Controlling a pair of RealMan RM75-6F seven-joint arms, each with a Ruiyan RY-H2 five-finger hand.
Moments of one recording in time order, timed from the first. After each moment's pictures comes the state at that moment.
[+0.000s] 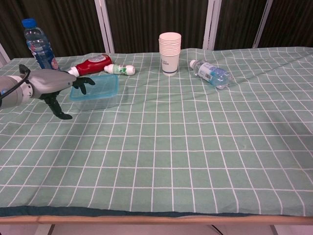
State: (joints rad) left arm -0.90 -1.44 -0.05 -1.32 0.88 0.75 0.45; right arm 0.14 -1.12 -0.03 -1.62 -1.51 1.29 -0.10
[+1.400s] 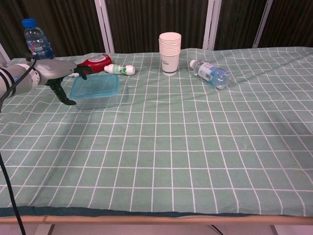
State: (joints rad) left arm -0.92 -1.54 -0.15 -1.09 0.92 0.72 0.34; right arm 0.14 -1.11 -0.03 -1.62 -1.51 1.30 -0.09
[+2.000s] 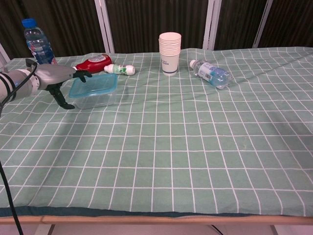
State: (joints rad) left arm -0.91 -1.55 -0.14 -1.06 0.90 0.68 0.35; right arm 0.14 -1.11 -0.03 -1.62 -1.51 1.30 -0.09
